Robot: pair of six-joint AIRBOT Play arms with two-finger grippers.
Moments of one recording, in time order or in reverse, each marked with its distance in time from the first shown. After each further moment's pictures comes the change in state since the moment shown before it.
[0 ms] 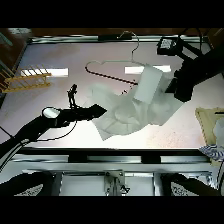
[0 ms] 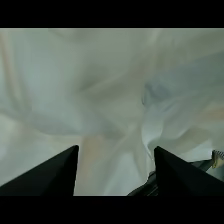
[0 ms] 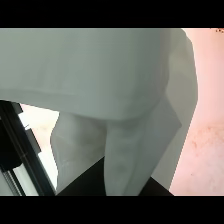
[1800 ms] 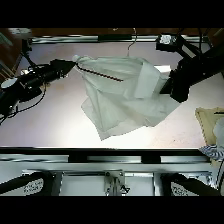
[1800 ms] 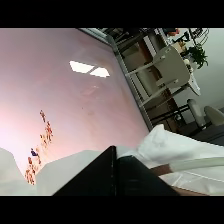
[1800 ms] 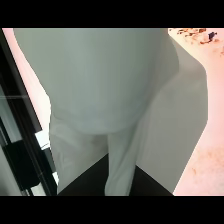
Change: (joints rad) left arm 0.441 -0.062 0.354 -0.323 -0.270 0.396; right arm 0.000 -0.002 0.000 0.097 0.006 0.045
